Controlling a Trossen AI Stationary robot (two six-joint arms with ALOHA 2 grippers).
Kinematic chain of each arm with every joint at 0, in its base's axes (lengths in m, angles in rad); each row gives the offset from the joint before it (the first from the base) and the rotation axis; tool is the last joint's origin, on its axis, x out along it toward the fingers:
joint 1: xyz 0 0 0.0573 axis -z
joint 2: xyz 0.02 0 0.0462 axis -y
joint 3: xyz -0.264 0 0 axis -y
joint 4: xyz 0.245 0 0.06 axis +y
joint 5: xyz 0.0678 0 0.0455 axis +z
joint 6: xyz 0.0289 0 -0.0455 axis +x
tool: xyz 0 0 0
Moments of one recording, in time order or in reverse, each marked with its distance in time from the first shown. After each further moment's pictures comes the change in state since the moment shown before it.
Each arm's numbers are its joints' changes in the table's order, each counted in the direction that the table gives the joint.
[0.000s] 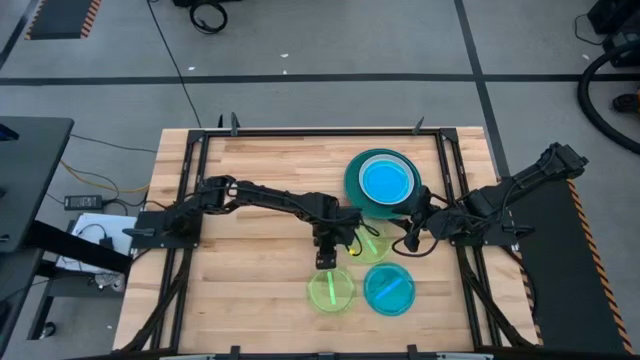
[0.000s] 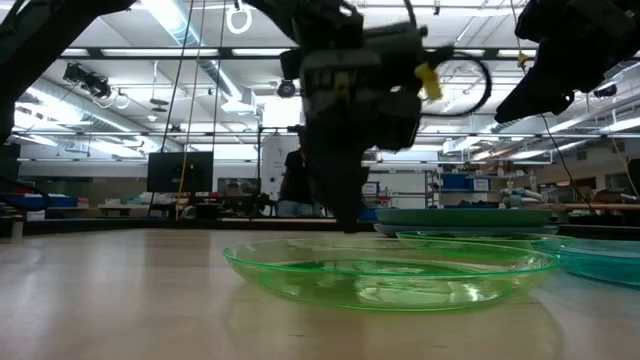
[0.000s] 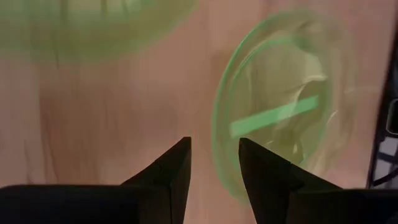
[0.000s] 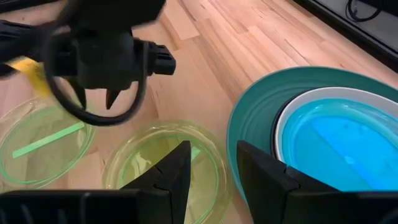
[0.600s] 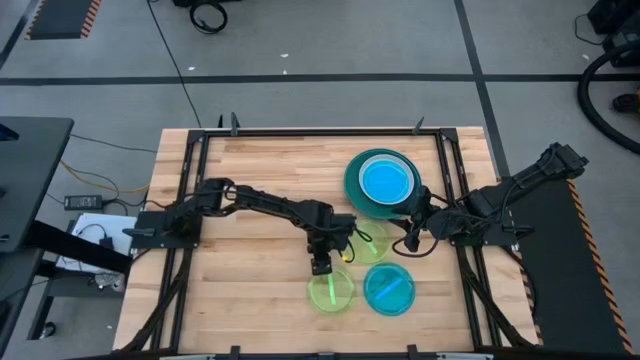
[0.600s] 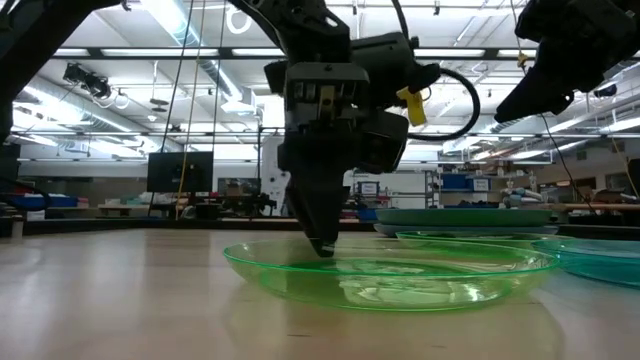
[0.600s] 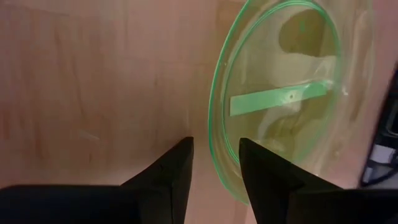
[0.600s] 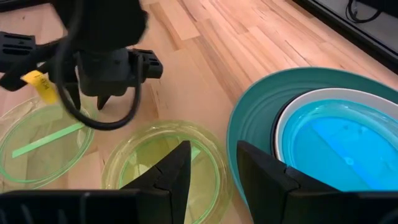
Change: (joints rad) left arm 0.042 0.012 -0.130 -0.085 -0.038 -0.126; right arm 0.000 0.000 0.000 -0.001 0.000 -0.007
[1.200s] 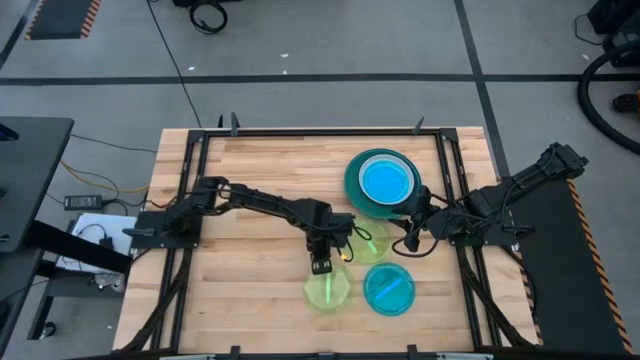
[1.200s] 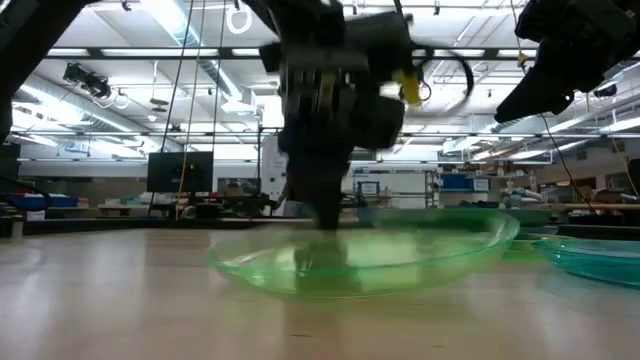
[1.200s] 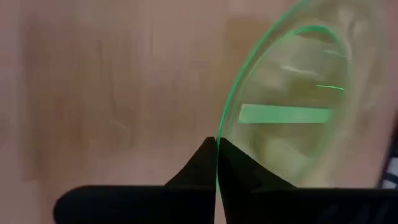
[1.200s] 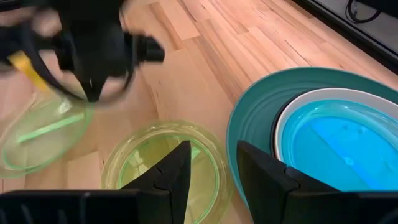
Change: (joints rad) left arm -0.004 0.055 -0.006 0.016 0.106 -0.023; right arm 0.000 0.000 0.000 0.001 -0.001 0.000
